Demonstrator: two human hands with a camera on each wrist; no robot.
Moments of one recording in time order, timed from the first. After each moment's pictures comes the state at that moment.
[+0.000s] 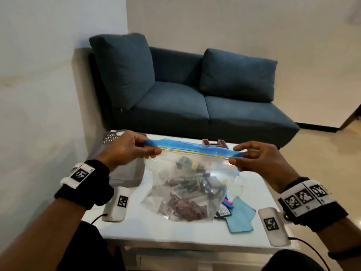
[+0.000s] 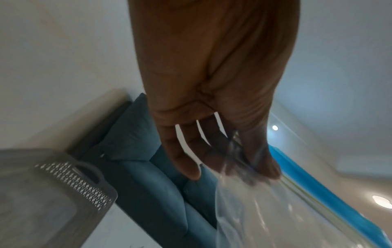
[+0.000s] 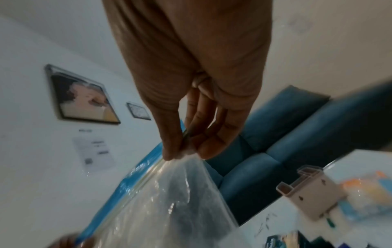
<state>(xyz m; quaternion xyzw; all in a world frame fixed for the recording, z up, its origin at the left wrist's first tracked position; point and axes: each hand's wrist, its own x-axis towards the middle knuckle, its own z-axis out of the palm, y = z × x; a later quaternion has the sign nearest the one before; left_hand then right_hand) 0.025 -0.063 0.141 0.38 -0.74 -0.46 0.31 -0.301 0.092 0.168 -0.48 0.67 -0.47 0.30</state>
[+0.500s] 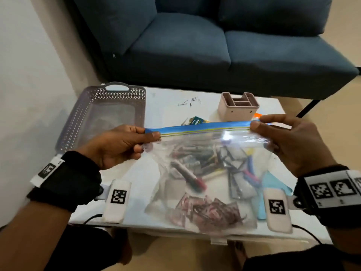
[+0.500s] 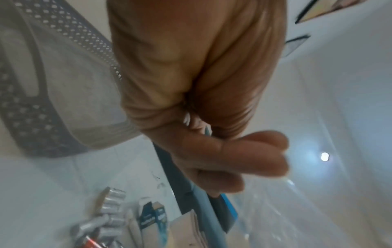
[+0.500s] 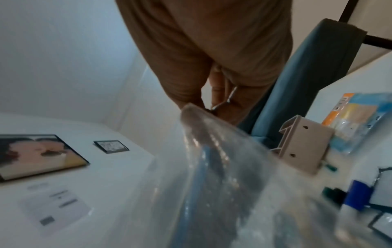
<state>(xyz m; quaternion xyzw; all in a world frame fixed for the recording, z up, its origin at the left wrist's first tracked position) -0.011 -0.128 0.020 0.47 -0.50 -0.70 0.18 -0.338 -0.003 0.046 -0.30 0.66 -0.59 0.36</state>
